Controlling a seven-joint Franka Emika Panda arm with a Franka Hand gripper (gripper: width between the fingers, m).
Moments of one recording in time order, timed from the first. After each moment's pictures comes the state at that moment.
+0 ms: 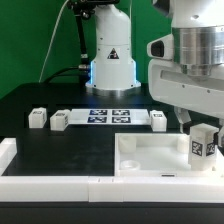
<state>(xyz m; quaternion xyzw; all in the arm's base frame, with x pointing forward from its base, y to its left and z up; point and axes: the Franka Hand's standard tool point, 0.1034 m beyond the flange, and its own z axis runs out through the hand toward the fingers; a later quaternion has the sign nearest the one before) 0.628 0.119 0.076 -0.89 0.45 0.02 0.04</state>
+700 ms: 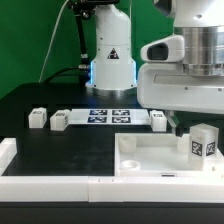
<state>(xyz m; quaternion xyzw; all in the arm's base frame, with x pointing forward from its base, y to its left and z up) 0.628 0.121 0.076 -0.98 0.18 0.01 0.03</state>
